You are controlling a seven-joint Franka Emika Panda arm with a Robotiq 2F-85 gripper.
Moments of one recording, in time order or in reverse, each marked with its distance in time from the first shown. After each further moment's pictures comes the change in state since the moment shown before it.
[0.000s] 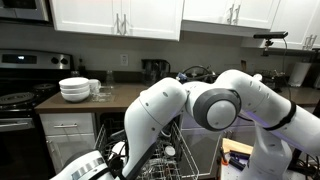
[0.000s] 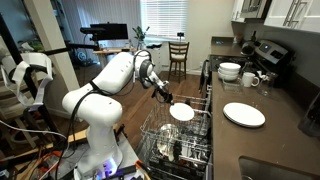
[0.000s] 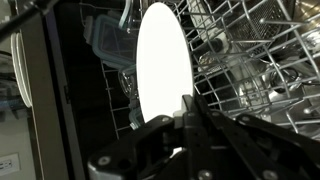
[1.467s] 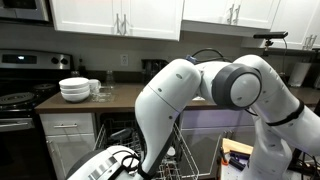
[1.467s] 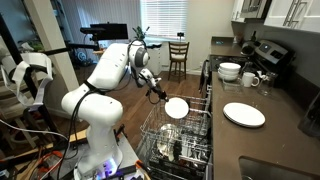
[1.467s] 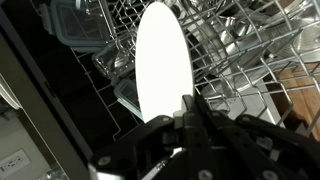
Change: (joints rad) arm 0.041 -0.208 0.010 -0.305 -0.079 0.279 0.331
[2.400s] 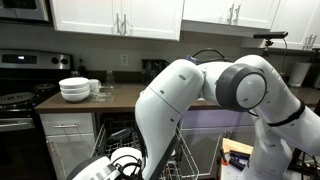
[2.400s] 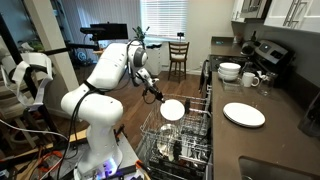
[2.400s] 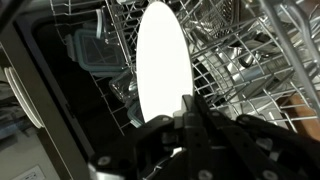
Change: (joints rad) arm 0.029 0.001 0.019 0.004 0.092 -0.122 0.015
